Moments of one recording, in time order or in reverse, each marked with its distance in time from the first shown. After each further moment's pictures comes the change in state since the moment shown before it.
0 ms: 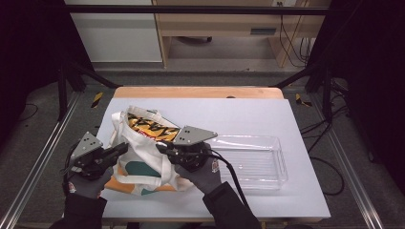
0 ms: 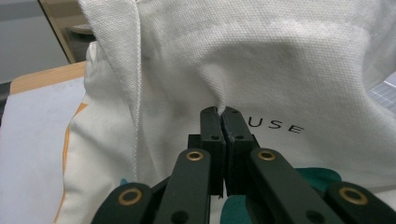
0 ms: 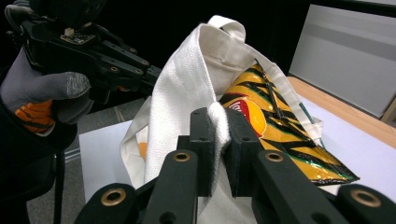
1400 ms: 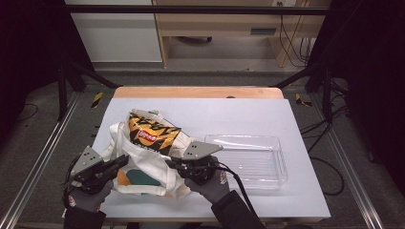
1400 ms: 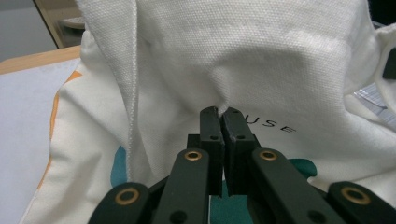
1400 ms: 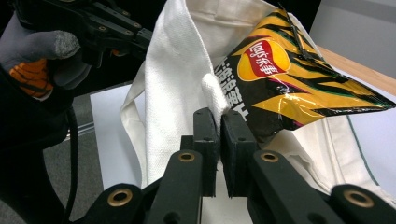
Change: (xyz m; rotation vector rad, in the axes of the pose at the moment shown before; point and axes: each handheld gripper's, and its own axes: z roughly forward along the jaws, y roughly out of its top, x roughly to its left) left arm -0.008 -0.030 -0.006 0.001 -0.021 -0.012; right arm 0.002 -0.041 -0.010 0.085 0.045 0.003
